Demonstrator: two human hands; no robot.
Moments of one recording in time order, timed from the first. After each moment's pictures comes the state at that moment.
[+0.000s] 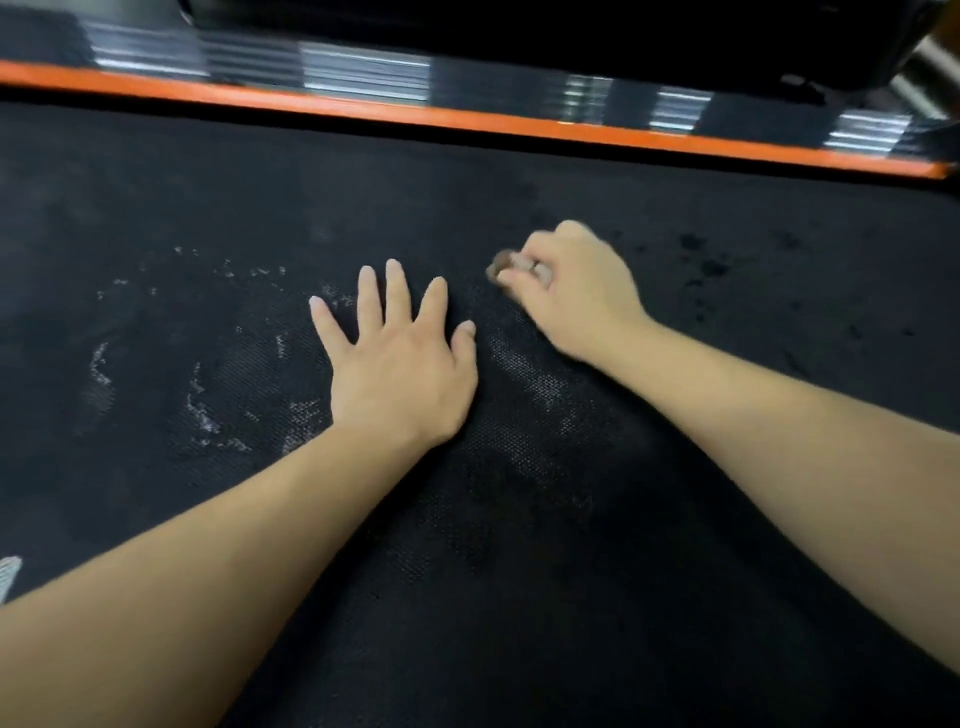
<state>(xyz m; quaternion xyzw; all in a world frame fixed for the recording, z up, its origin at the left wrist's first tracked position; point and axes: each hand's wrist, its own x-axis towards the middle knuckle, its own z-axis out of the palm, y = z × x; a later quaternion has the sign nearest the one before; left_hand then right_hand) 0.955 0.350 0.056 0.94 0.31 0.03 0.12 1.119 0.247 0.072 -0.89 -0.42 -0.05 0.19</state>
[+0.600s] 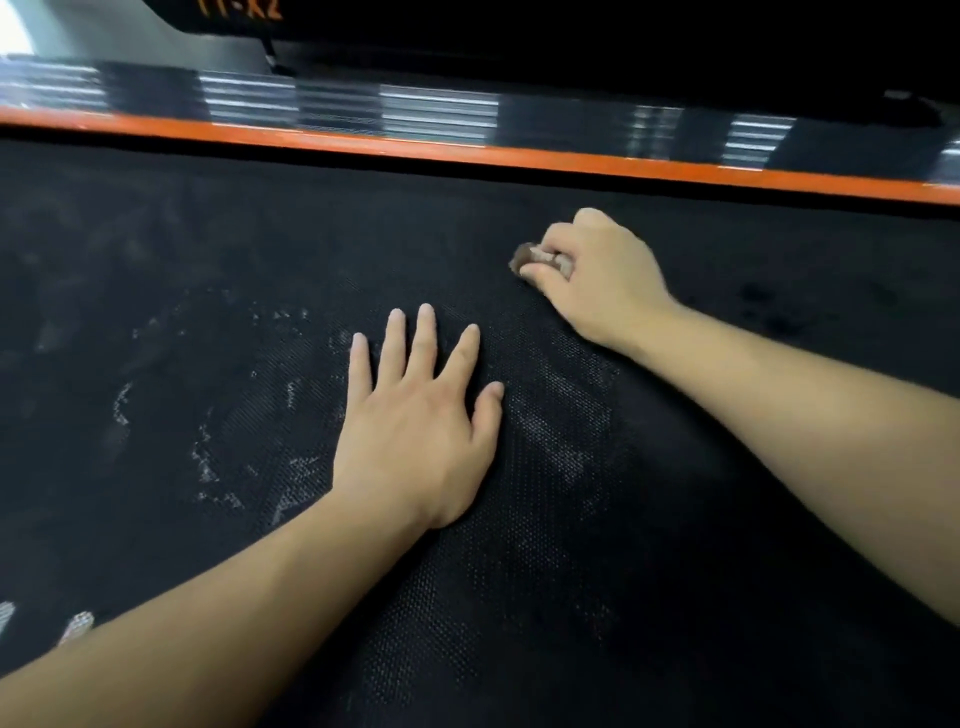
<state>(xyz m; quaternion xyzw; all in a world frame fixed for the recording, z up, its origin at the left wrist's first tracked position) 0.960 0.348 0.055 0.95 0.30 0.02 0.09 1.189 0.290 0.070 -0.86 -0.47 -0.03 0.20</state>
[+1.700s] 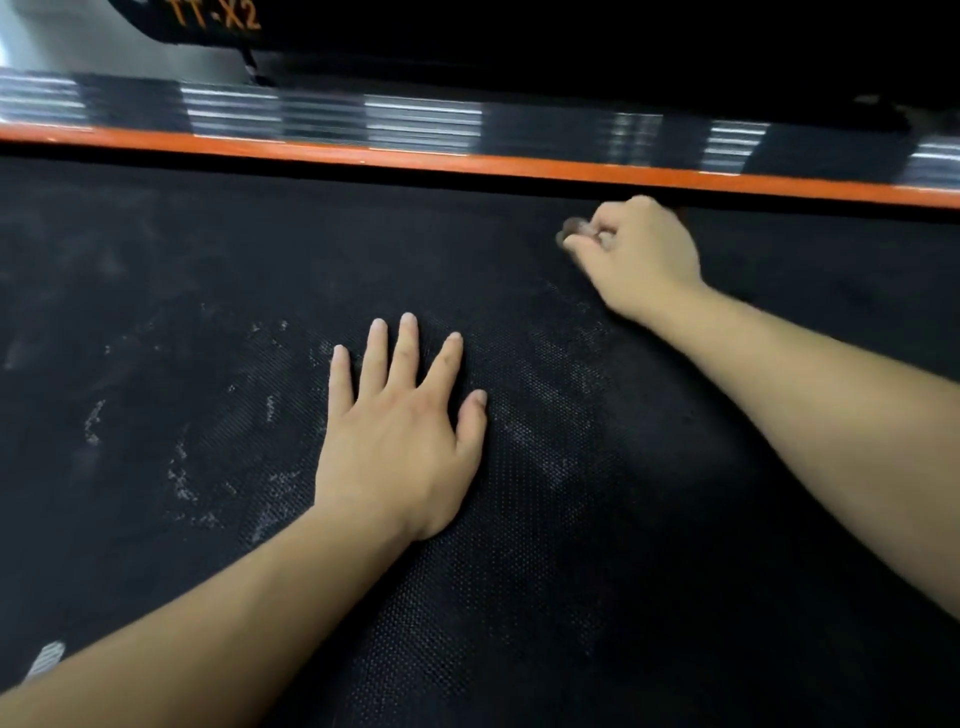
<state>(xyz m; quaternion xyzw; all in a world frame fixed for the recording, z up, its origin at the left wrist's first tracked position) 0.959 0.347 0.055 0.95 0.30 0.03 0.09 1.229 0.270 0.079 -0.91 -0.36 -0.05 0.20</state>
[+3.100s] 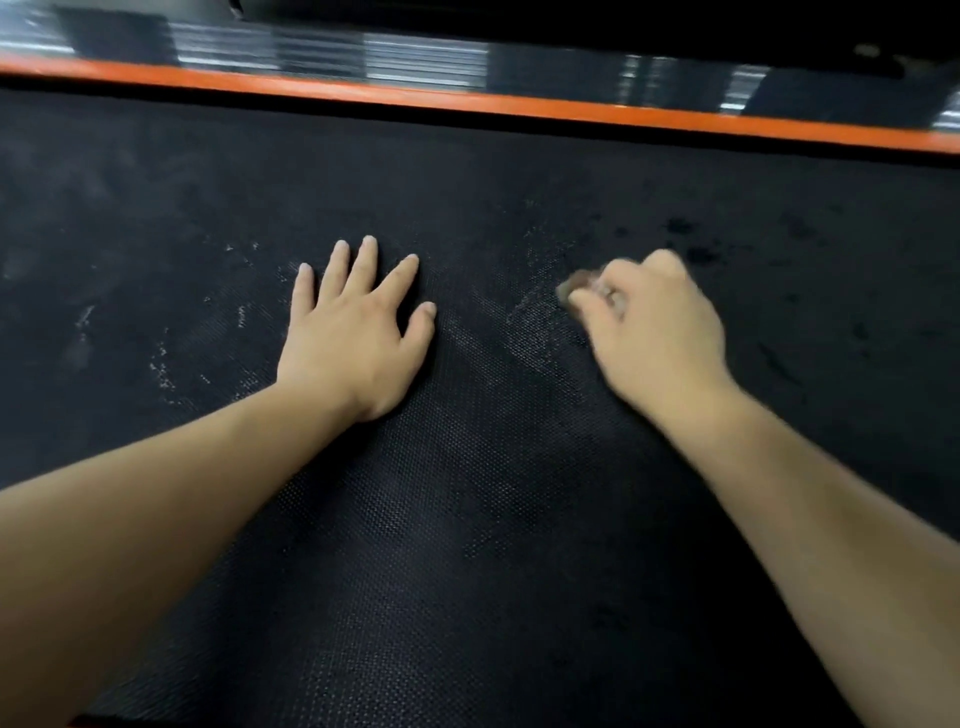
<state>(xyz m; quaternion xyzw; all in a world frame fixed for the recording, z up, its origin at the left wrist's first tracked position) 0.960 0.346 0.056 0.94 0.31 0.02 0.10 1.115 0.151 0.083 -0.92 -0.34 -0.08 0.20</state>
